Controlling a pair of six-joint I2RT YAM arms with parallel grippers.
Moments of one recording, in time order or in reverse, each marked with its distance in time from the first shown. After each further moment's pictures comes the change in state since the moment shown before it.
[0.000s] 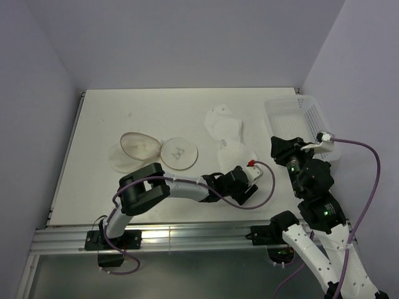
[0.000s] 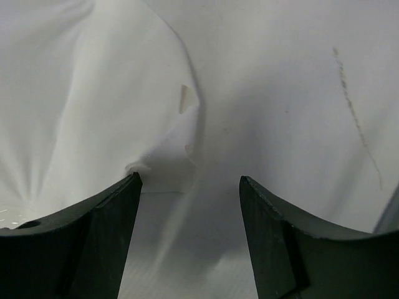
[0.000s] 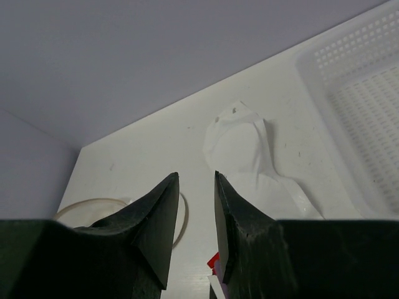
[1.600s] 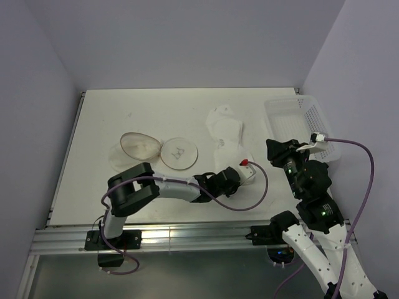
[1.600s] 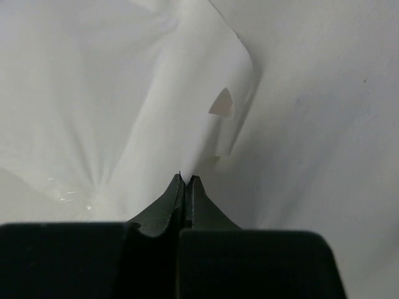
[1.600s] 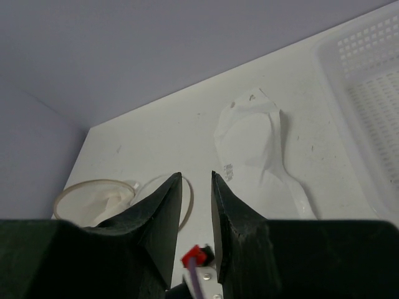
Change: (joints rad) left arm 0.013 -0.056 -0.084 0.034 -0.152 0.147; right arm 0.000 -0.017 -0.042 0.023 -0.103 -0.019
